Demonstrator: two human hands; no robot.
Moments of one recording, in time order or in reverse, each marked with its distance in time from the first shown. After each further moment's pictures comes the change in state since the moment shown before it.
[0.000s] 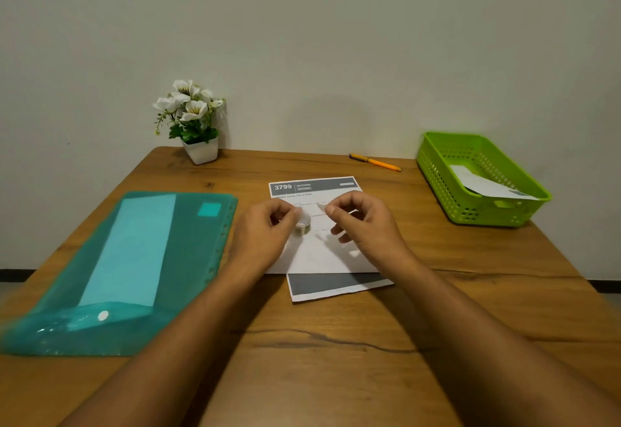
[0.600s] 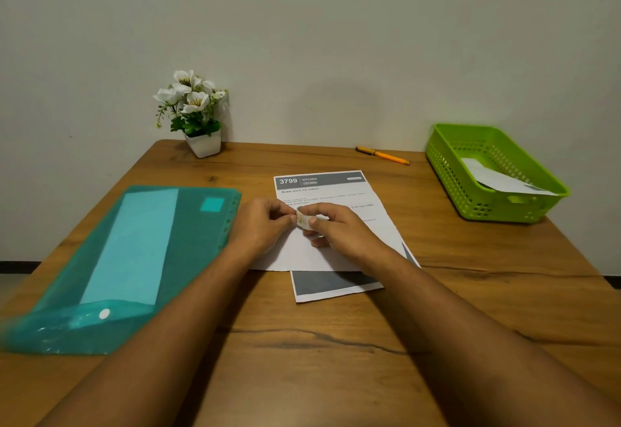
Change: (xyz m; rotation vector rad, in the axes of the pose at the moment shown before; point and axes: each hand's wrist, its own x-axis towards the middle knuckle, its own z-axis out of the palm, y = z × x) left_hand 0.034 -0.030 0.003 0.170 -0.120 -0.072; right_hand 0.018 0.017 0.039 -0.019 -0.263 0.234
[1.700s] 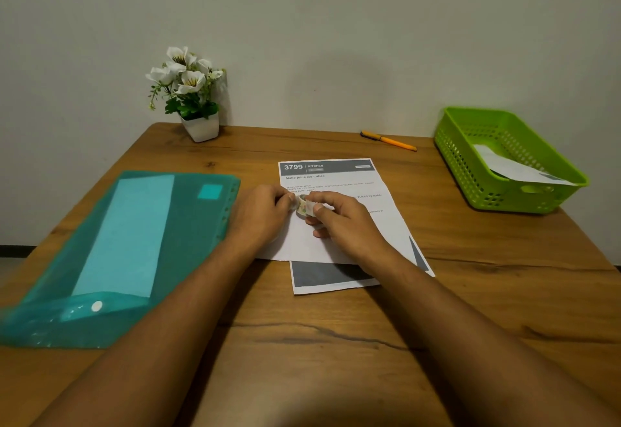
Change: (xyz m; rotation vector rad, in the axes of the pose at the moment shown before) left_hand 0.007 0.000 0.007 0.210 0.063 0.035; right_hand -0.004 0.003 0.007 0.025 0.123 -0.041
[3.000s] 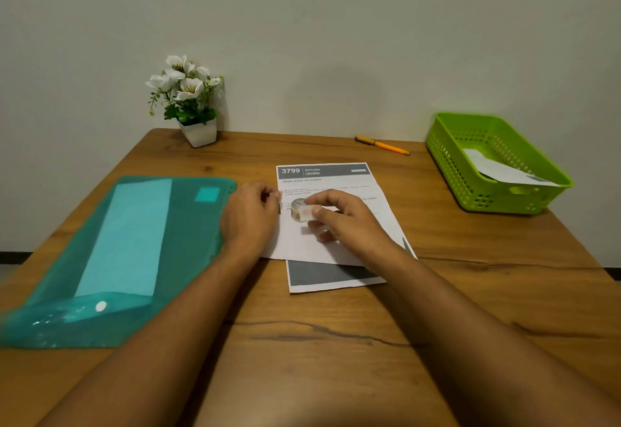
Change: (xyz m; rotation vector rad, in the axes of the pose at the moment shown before) left_hand -0.007 -0.005 0.004 -0.036 0.277 -0.083; right_hand -0.012 -0.010 -0.014 0.043 -0.022 0.001
